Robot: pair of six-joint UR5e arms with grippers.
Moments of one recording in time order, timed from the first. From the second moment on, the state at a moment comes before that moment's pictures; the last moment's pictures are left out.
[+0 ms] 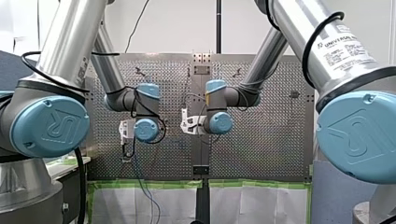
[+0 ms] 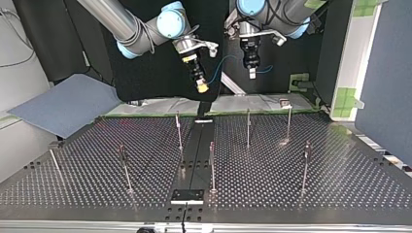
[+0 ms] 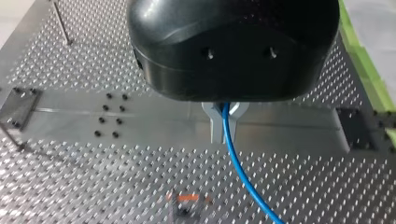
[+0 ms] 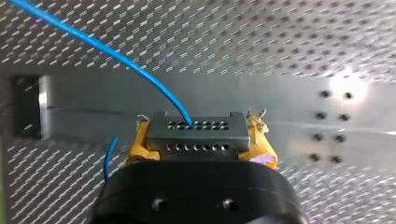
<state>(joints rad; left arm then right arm) -0.45 -1.86 -2.32 -2.15 -2.14 -1.61 2.39 -1.02 1.78 -0.66 1.66 1.59</state>
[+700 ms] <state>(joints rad) -0.42 -1.68 -2.28 -2.32 -2.28 -1.65 2.41 -1.15 1.62 -0.51 1.52 1.63</state>
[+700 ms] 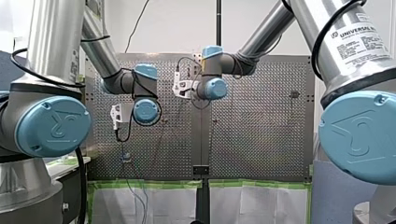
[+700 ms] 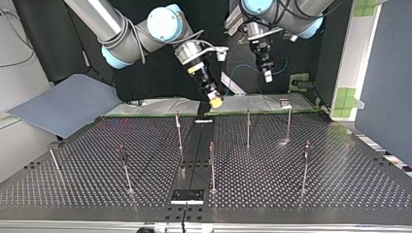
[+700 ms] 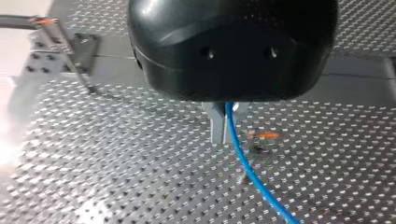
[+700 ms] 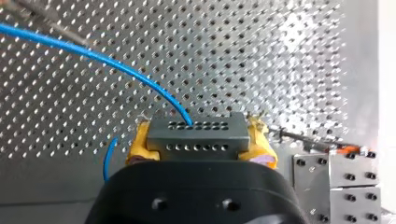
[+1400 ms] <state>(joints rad) -0.30 -1.50 -2.20 -2.51 -2.28 -1.68 2.43 -1.15 1.47 -0.35 1.49 1.64</state>
